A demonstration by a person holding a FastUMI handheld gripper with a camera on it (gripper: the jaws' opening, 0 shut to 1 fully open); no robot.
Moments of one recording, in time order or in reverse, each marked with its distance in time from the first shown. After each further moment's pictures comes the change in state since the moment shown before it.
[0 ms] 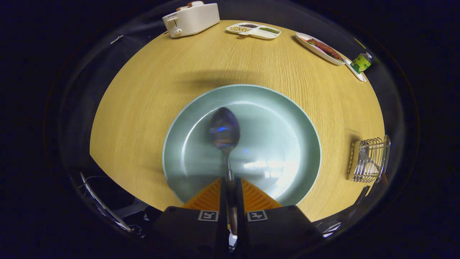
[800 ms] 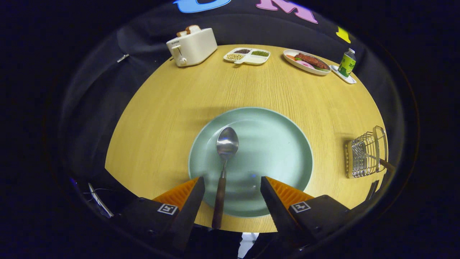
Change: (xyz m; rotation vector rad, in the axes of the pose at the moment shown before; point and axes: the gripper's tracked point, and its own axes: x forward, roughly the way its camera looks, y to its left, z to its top) arm -0.030 0.009 0.014 0.095 -0.229 0.052
